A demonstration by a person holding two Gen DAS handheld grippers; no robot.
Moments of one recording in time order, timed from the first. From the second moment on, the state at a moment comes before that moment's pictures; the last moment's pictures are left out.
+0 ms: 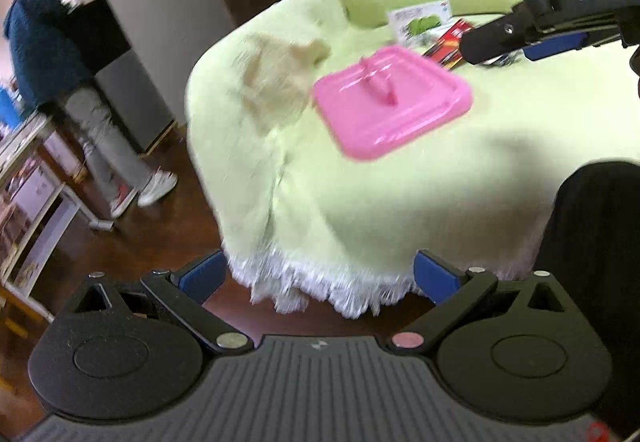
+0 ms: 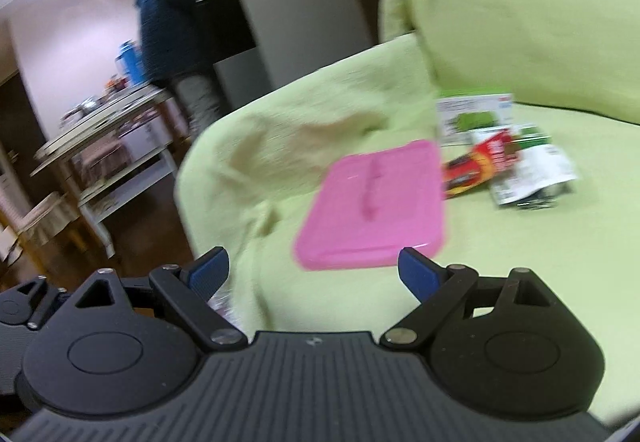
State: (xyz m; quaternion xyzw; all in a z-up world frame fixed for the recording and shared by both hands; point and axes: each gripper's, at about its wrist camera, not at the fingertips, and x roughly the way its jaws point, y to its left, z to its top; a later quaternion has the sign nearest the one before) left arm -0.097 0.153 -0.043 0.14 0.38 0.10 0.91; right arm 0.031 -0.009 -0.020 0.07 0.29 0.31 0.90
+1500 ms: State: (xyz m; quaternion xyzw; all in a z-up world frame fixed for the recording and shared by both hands) left arm 0.160 0.017 -0.057 0.35 0.33 -0.14 0.87; right arm 0.134 -0.163 -0.082 0.20 0.33 0.17 0.91
